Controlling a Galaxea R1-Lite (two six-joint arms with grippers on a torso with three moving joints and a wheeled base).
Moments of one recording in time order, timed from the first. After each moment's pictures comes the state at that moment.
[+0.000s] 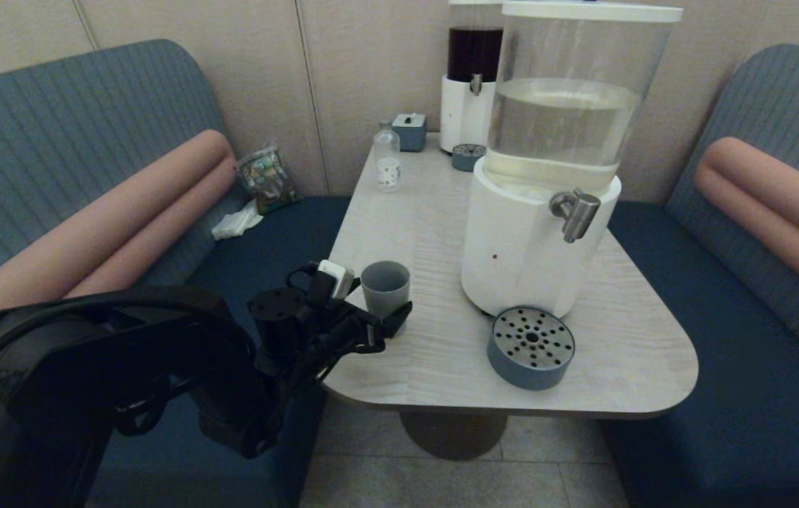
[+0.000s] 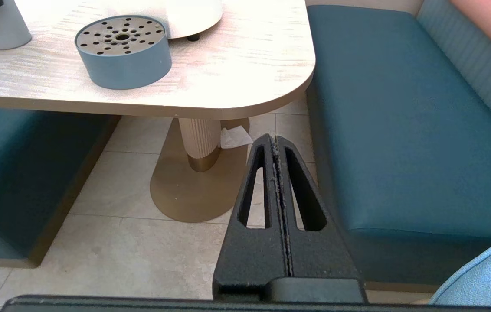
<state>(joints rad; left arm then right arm) -0.41 2.34 -0.89 -1.52 -0.18 0.04 0.00 0.00 0.00 -0.01 -0.02 0.02</state>
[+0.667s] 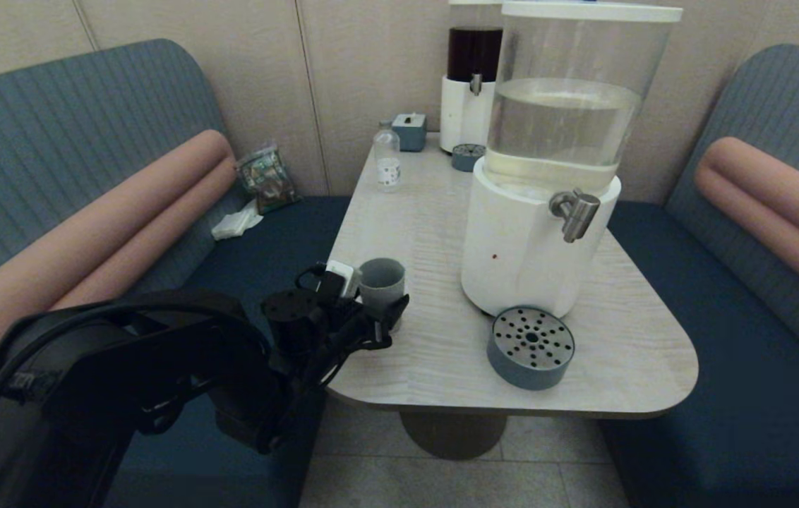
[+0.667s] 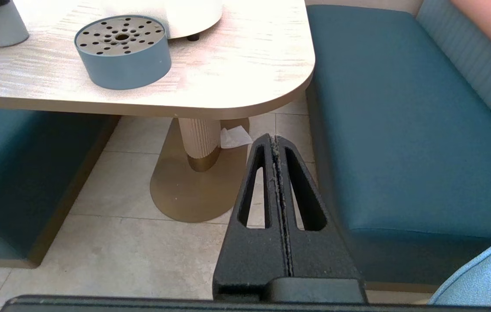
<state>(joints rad) -0.42 2.38 -0.95 -1.52 -0.12 0.04 0.00 0.00 0.00 -0.01 -0.02 0.02</state>
